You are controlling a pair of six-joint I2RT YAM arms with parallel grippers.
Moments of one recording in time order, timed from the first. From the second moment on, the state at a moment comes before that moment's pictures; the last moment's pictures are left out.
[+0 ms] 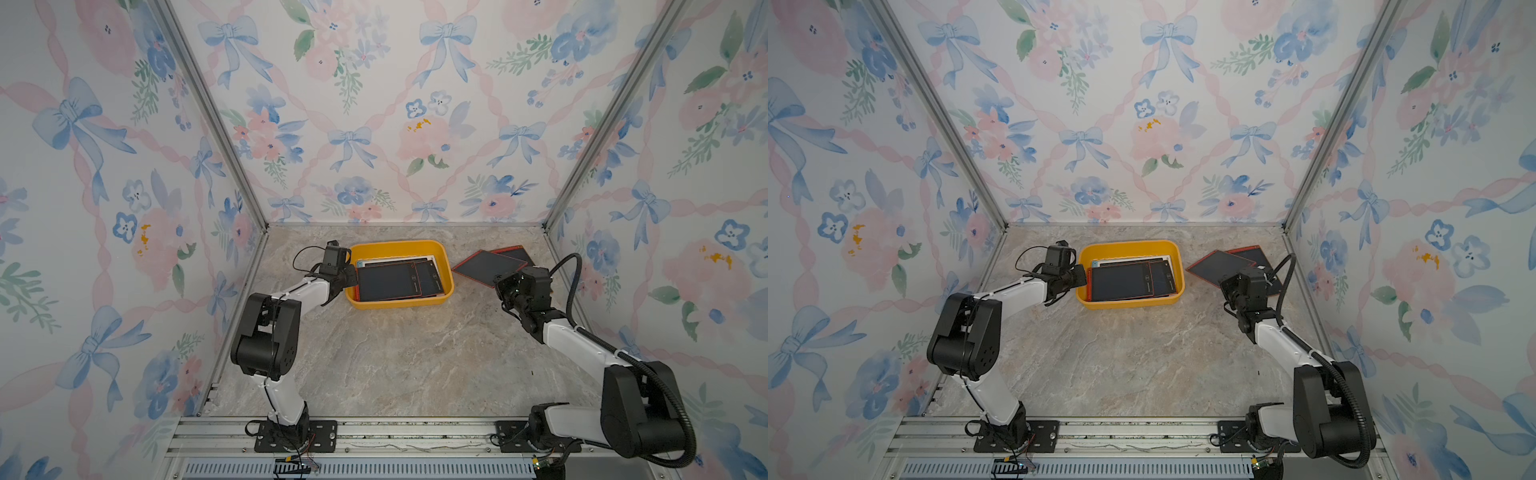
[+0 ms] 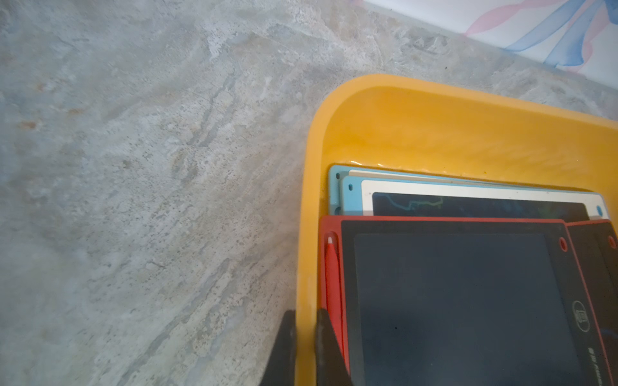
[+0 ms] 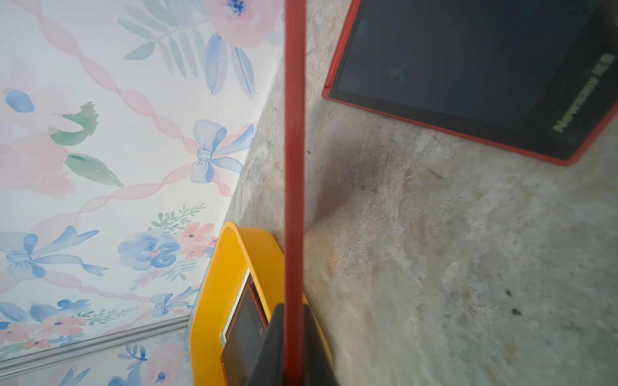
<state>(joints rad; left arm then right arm) -0.22 1.78 1.06 -0.09 -0.08 -0.38 0.15 1.47 0.80 0.17 0.02 1.19</state>
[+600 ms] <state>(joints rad) -0.22 1.78 1.06 -0.09 -0.08 -0.38 0.24 1.54 0.76 0.25 0.11 1.34</state>
